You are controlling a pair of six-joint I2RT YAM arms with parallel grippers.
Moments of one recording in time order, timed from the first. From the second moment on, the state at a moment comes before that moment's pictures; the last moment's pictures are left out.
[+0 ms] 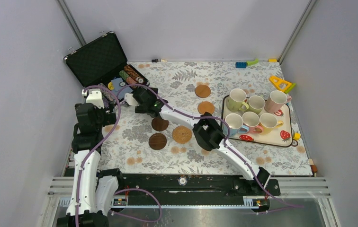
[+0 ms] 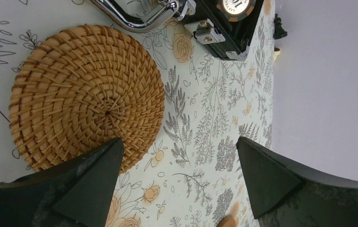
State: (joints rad) left arm 0.15 0.74 0.73 -0.44 -0.10 0.11; right arm 0.97 2.71 2.44 -0.39 0.46 -0.78
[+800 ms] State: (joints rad) left arm 0.15 0.71 0.73 -0.44 -0.11 0.11; right arm 0.79 2.32 1.79 -0.42 0.49 -0.79
